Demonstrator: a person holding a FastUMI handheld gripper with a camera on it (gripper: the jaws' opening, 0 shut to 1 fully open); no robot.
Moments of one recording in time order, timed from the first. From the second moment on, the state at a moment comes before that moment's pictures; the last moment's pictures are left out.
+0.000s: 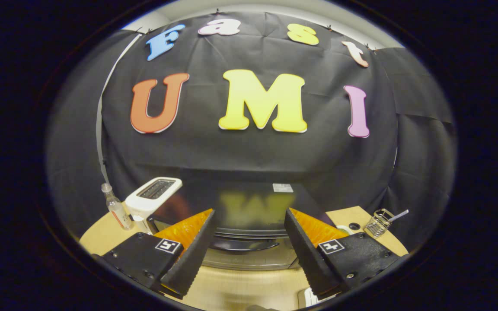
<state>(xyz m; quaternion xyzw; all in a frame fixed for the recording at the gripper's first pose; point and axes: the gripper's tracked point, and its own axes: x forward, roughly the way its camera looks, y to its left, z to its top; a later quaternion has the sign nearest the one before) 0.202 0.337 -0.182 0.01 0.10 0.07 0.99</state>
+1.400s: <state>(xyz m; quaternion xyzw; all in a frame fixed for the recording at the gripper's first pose) 0.077 0.332 -0.316 0.04 0.25 0.11 0.96</state>
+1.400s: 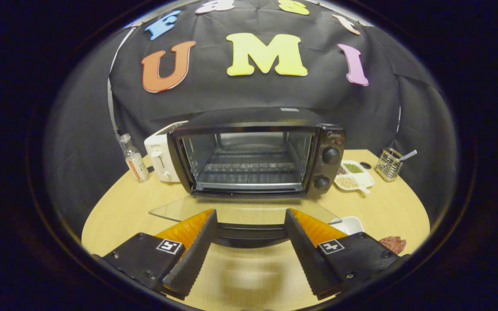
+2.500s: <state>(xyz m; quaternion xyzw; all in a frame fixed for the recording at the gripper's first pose) 0.094 0.217 -0.296 -0.05 0.23 0.13 0.96</state>
